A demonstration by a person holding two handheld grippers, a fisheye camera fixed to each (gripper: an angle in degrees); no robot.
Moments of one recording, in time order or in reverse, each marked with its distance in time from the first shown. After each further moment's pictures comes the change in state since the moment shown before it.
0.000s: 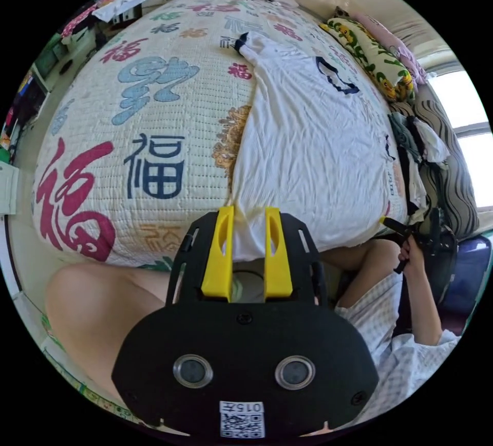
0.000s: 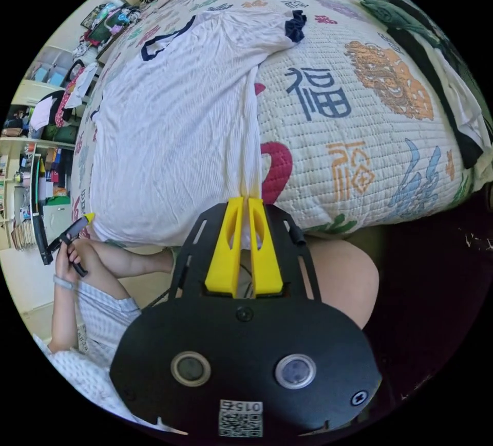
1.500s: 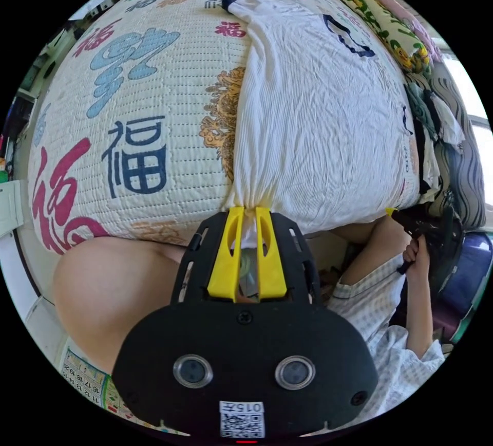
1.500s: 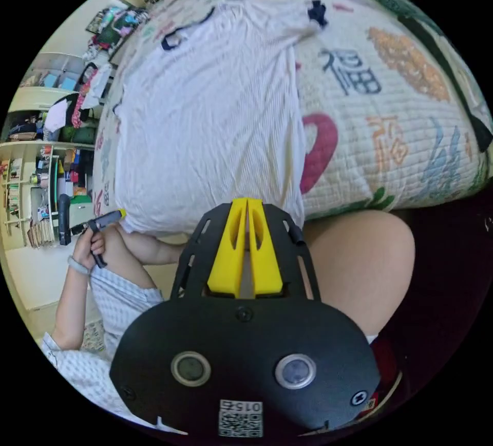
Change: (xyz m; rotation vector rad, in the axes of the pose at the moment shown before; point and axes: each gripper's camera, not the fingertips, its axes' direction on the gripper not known) left arm 0.002 -0.032 0.050 -0.233 -0.047 0.036; right arm -0.031 -0.059 0.028 -0.053 -0.119 0.001
